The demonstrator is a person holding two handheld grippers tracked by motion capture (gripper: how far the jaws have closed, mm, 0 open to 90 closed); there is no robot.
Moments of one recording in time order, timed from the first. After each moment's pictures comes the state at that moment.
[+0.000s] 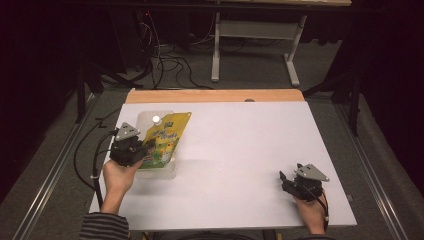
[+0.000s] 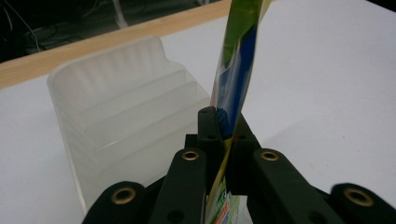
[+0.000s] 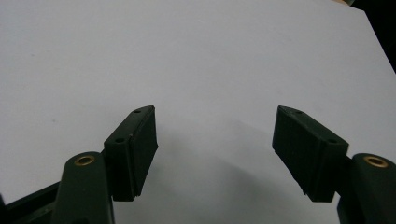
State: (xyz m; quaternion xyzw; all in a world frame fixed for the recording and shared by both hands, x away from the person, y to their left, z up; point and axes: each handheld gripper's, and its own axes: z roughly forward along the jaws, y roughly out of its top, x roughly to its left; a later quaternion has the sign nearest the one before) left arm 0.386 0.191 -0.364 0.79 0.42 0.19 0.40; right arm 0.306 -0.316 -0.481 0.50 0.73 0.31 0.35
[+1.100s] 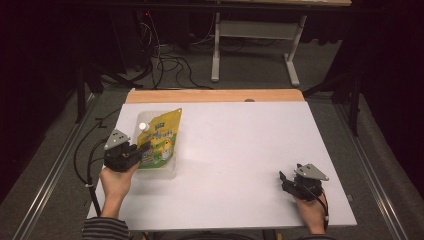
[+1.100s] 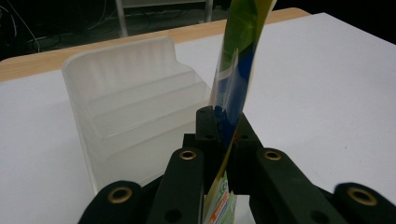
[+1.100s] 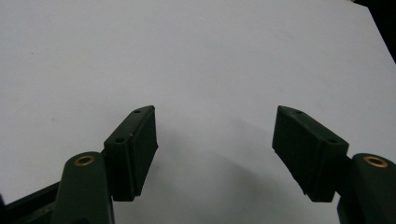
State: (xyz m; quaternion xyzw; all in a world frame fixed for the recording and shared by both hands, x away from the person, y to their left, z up) left arm 0.378 0.212 -0.387 0.75 0.43 0.20 0.47; right arm 0.307 -0.317 -0.481 0.51 0.73 0.31 0.34
